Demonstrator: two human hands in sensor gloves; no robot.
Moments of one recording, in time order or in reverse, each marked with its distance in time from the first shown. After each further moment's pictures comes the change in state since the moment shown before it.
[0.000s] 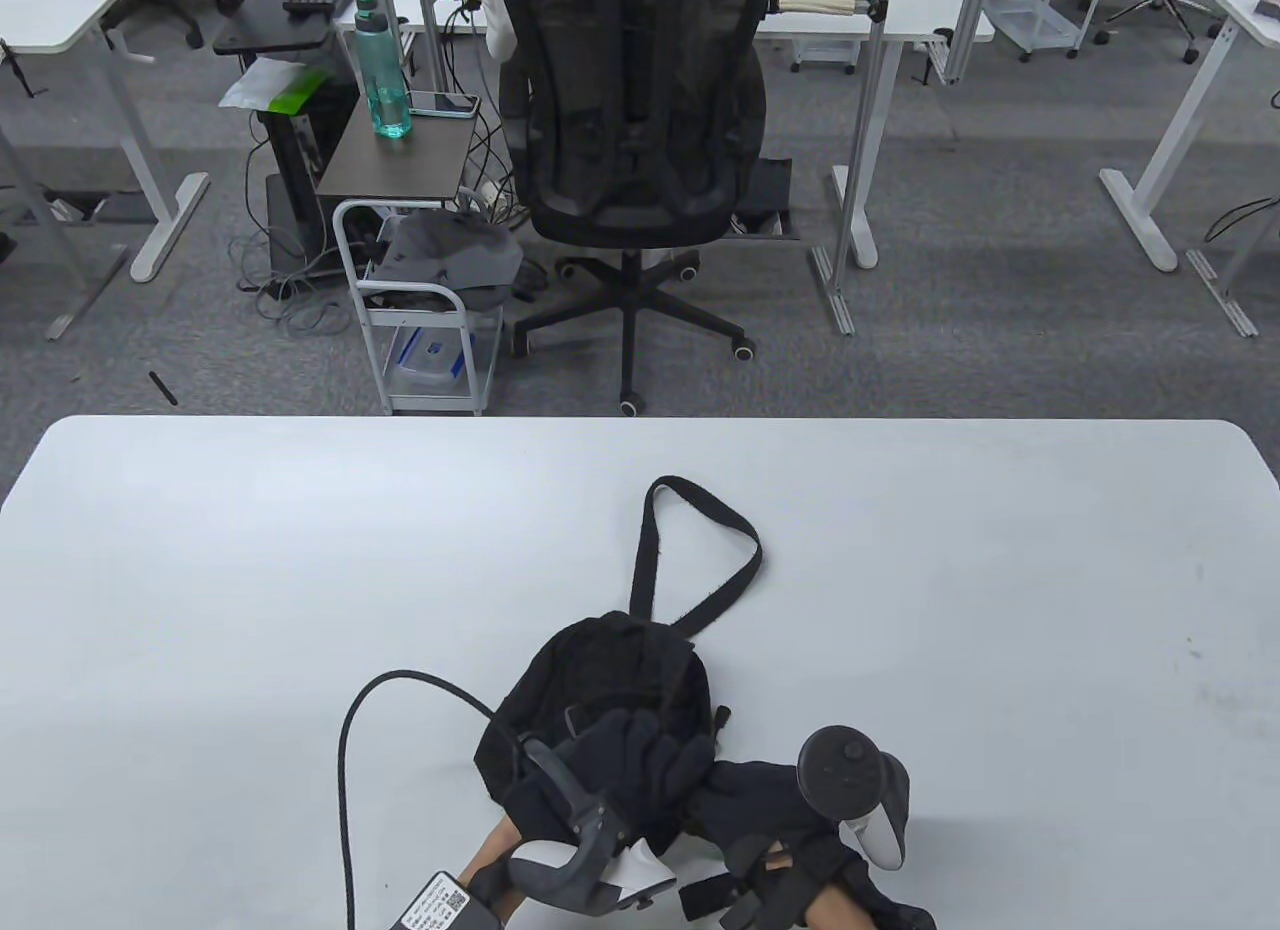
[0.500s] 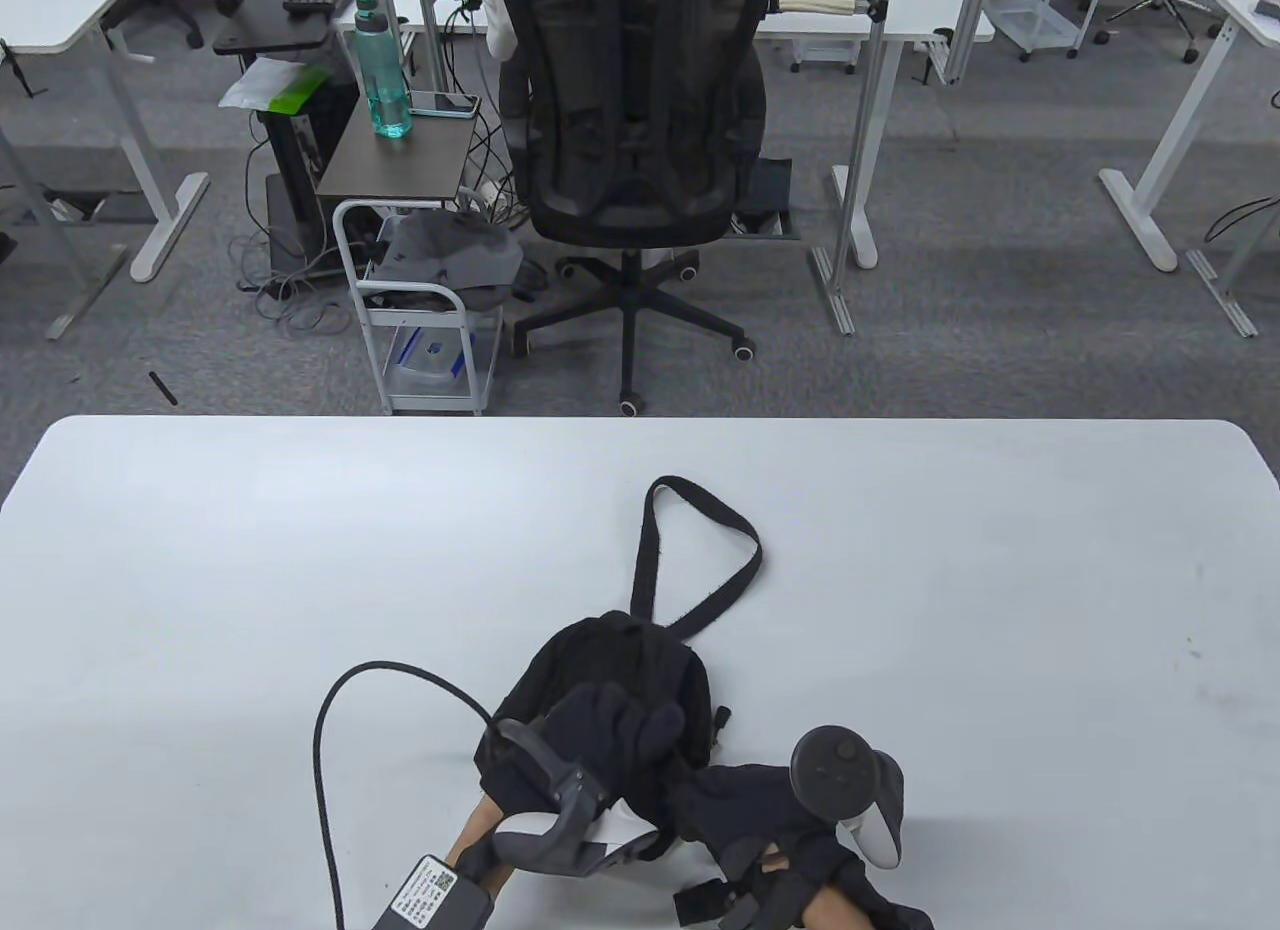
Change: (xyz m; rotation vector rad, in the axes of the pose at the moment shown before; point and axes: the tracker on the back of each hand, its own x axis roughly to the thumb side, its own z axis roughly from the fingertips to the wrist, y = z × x) left_hand -0.021 0.000 0.001 -0.043 0.050 -0.089; right_hand -0.003 0.003 0.000 0.022 0.026 0.005
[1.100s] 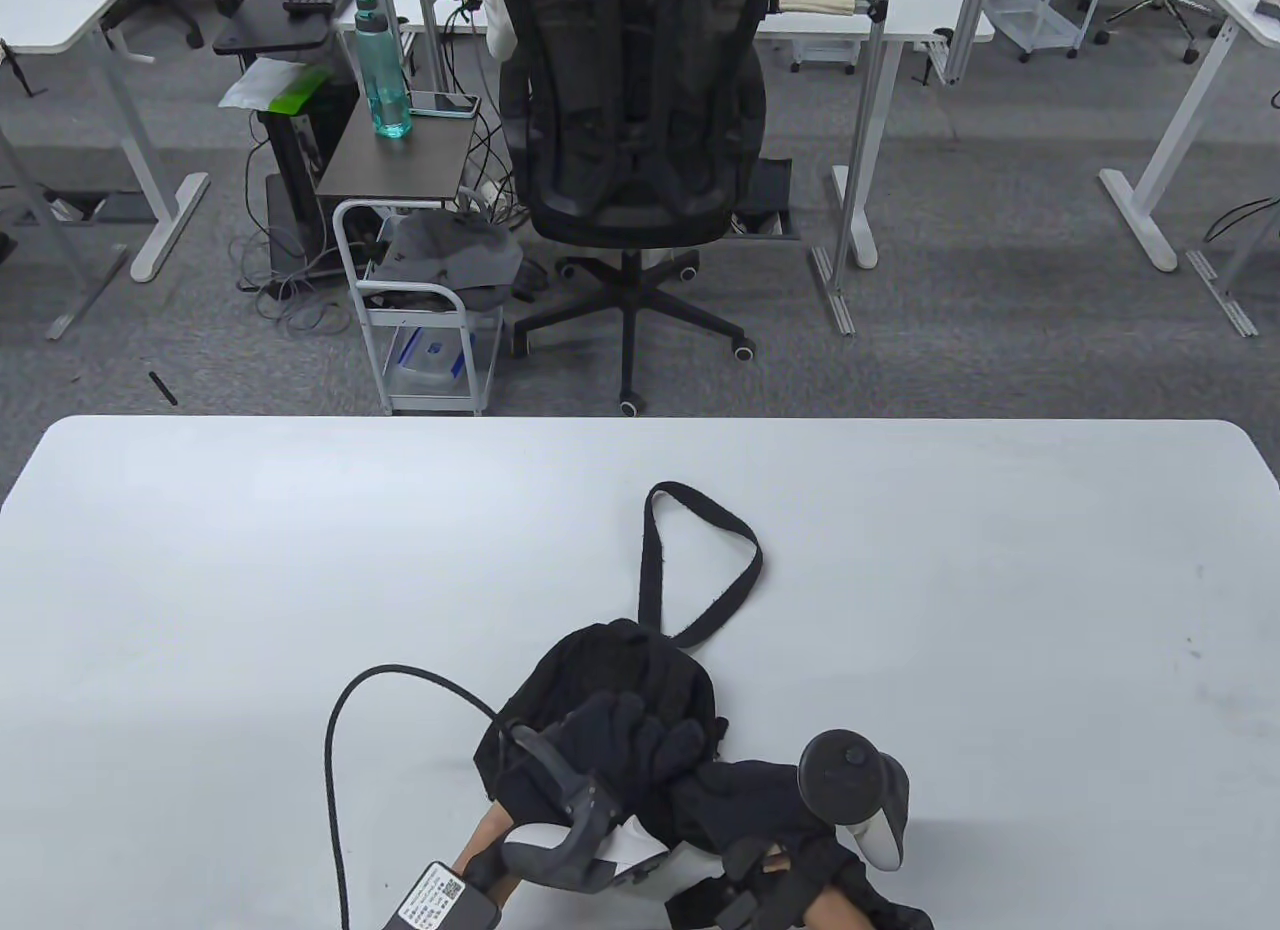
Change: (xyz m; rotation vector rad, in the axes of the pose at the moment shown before) left_hand 0.006 -0.005 -0.002 -0.017 -0.008 0.041; right_hand 0.010 -0.004 0.002 -0.045 -0.099 0.022
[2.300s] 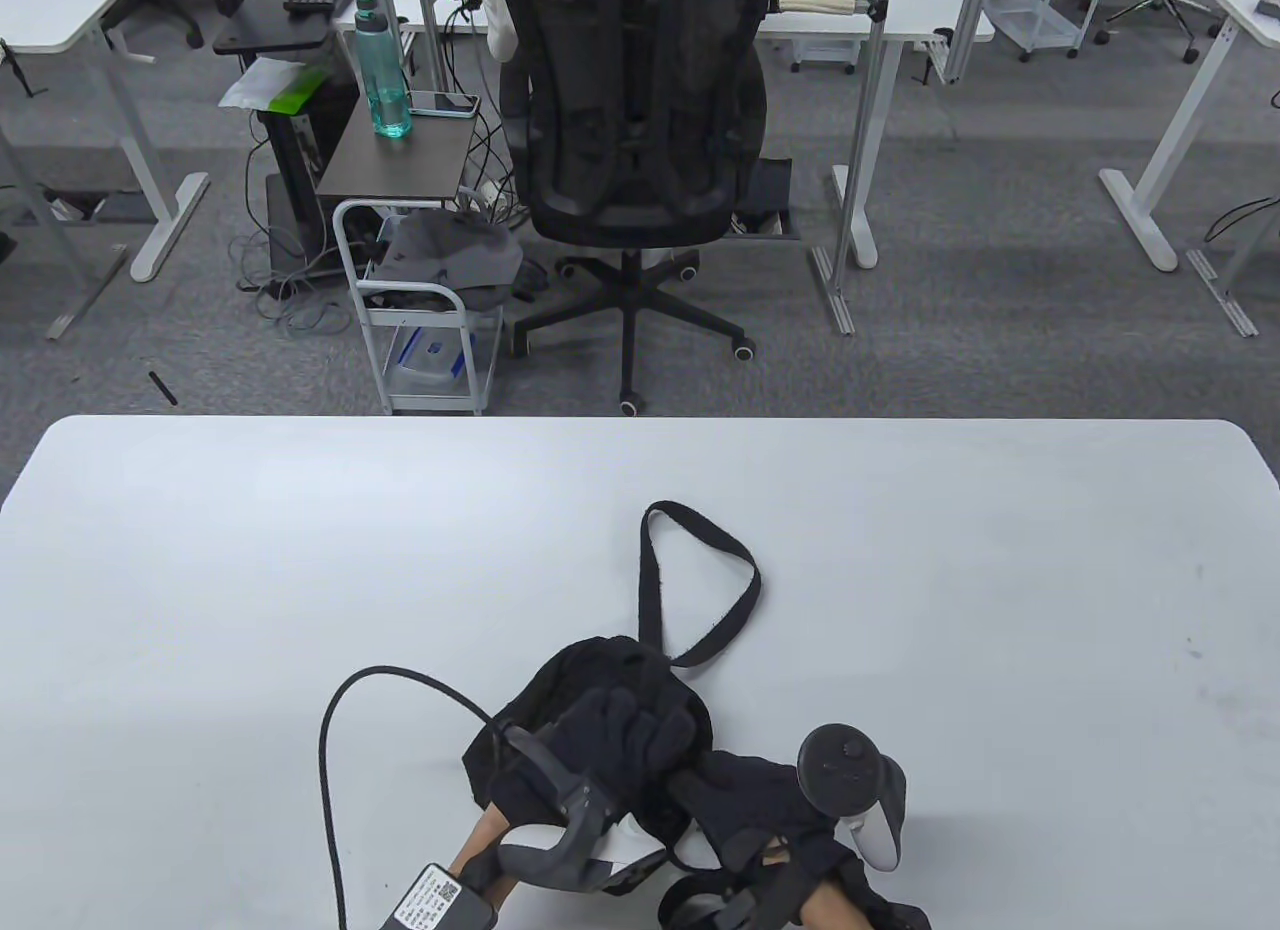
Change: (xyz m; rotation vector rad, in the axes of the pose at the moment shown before) left_hand 0.003 0.020 -0.001 0.057 -0.013 -0.029; right_hand -0.015 0.007 -0.003 0.015 0.113 -0.091
